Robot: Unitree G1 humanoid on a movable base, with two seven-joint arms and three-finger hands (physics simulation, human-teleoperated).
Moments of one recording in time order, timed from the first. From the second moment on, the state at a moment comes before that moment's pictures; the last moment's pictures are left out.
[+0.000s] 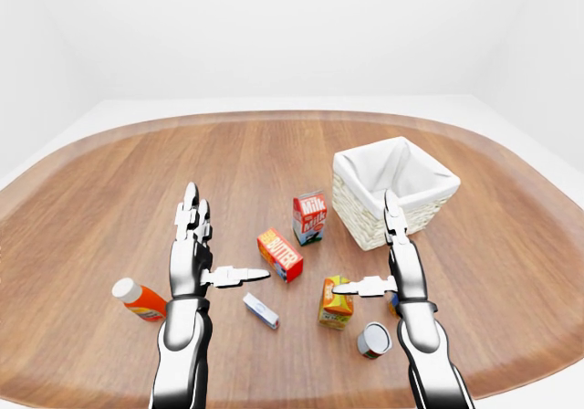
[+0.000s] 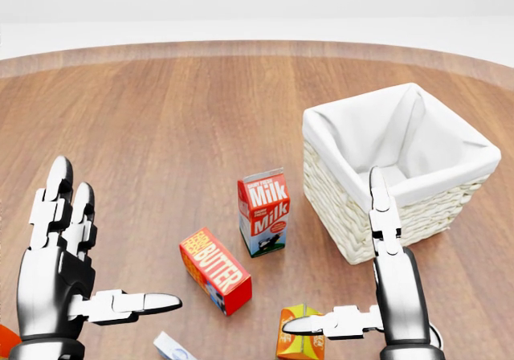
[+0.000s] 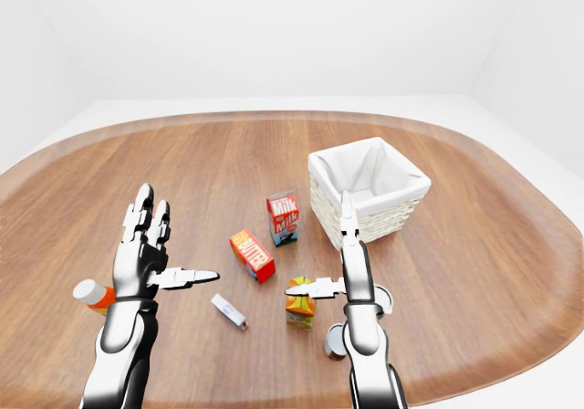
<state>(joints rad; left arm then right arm) 0.11 0.00 0.06 -0.25 -0.05 -0.09 -0.02 0.17 -0.01 0.06 -0.25 -0.31 -0.09 -0.07</state>
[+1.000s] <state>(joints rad) 0.11 0.01 0.04 -0.22 -0.01 -0.09 -0.03 0.18 -0.01 0.07 -0.22 -0.33 -0.09 -0.08</state>
